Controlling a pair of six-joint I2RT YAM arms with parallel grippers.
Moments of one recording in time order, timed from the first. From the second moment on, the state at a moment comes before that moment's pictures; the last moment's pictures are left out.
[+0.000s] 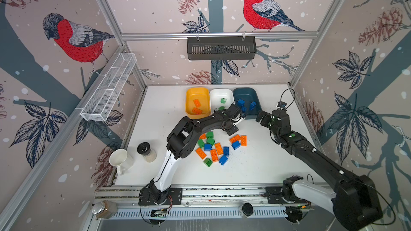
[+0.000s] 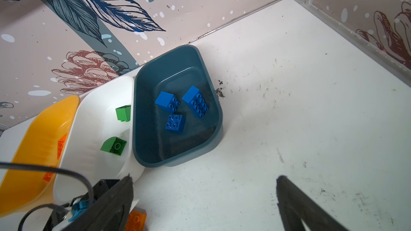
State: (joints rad) left arm -0.82 2.19 1.61 -0.53 0.03 0.31; right arm 0.34 1.10 0.65 -0.05 0.27 0.53
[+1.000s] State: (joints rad) left arm -0.84 2.16 1.55 -0.56 0.08 0.22; right arm 0.34 1.08 0.65 -0.05 0.25 0.53
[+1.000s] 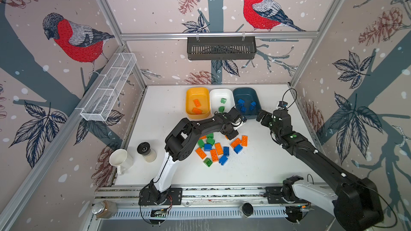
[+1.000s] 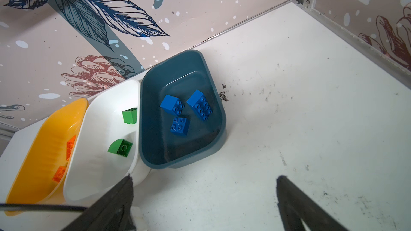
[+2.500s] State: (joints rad) left arm -0.28 1.87 1.30 -0.15 0.10 -0.41; right arm 0.89 1.14 0.50 -0.24 0.02 0.44
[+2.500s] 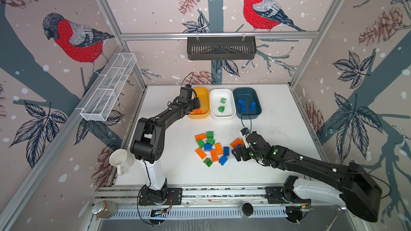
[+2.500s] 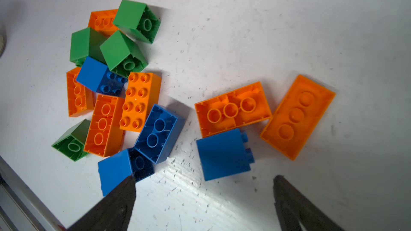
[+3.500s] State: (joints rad) left arm -0.28 1.87 1.37 -0.25 0.13 -0.52; right arm 0.89 1.42 0.63 -0.29 0.20 0.39
